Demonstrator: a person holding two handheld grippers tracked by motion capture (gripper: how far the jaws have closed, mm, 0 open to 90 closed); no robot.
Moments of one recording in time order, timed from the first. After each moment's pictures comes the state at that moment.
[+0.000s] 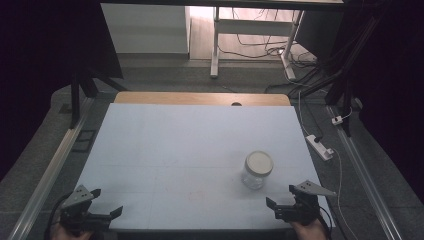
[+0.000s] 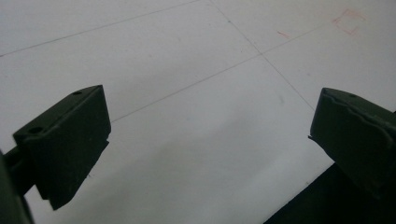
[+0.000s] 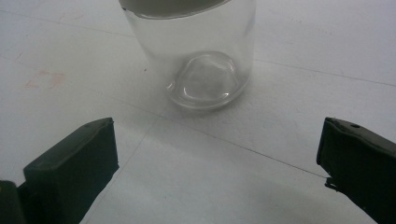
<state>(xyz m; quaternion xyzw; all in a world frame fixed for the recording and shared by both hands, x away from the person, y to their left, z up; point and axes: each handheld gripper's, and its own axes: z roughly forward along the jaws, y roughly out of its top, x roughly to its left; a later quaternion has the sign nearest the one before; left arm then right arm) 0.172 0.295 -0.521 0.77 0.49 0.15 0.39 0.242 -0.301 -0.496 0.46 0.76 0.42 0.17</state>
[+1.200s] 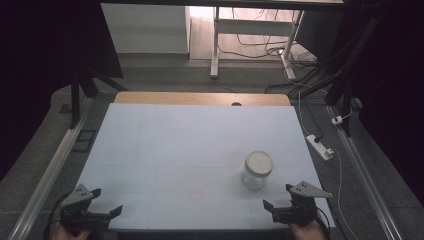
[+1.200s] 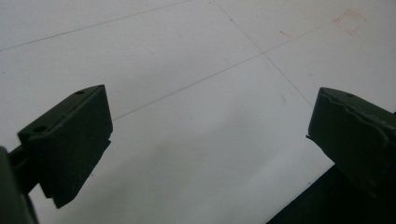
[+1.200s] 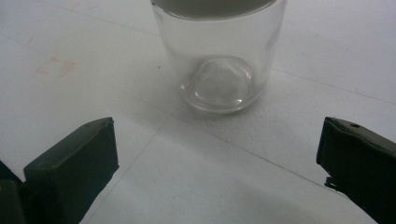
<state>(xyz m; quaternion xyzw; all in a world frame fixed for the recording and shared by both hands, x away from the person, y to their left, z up) 0.175 0.298 -0.523 0.77 0.49 0.14 0.39 0.239 -0.293 -0.493 0.42 0.78 0.42 0.18</state>
